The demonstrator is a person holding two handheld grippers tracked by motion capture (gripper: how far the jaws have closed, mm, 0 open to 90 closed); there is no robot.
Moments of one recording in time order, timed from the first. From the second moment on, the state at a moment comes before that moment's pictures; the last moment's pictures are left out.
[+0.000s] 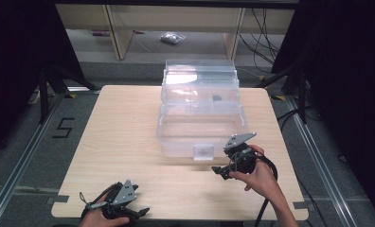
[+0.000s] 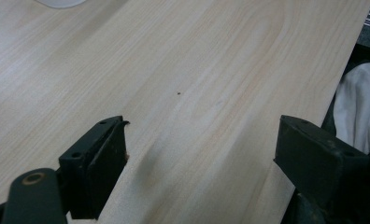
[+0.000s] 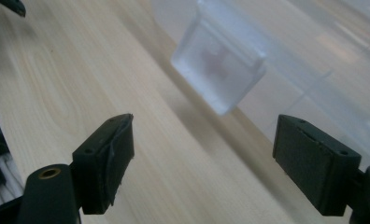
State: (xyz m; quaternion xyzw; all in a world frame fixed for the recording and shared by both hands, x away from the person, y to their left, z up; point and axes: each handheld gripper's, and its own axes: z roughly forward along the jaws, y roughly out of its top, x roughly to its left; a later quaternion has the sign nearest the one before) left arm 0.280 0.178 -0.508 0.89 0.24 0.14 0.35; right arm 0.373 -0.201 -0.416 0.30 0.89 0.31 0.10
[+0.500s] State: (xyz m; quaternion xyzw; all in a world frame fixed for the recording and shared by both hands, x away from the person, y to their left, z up) left arm 0.280 0.178 -0.507 0.89 0.24 0.14 0.35; right arm 0.360 -0.190 -0.435 0.30 0.90 0.30 0.09
